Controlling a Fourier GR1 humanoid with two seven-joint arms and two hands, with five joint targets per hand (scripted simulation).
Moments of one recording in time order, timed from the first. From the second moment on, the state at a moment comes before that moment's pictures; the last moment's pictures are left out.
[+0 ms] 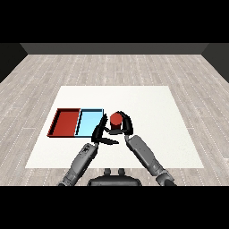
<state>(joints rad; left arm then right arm) -0.26 0.00 -0.40 -1.26 0.21 0.21 -0.33 -0.46 0.00 0.46 -1.29 -0.23 -0.50 -0.30</state>
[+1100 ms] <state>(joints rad) -0.35 0.01 -0.47 -1.16 0.31 0.26 -0.40 -0.55 -0.01 0.65 -1.25 -0.39 -0.63 -0.34</state>
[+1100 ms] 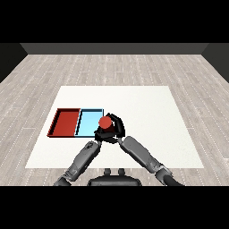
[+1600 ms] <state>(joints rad) -0.36 0.01 -0.50 -1.16 0.31 0.51 -0.29 -0.53 0.00 0.66 -1.25 -0.40 -0.62 -0.37</state>
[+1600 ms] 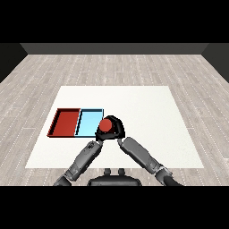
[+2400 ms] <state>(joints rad) -0.39 0.01 -0.50 -1.14 0.28 0.64 -0.33 -0.51 -0.01 0.63 -1.28 -0.37 -0.58 -0.34</state>
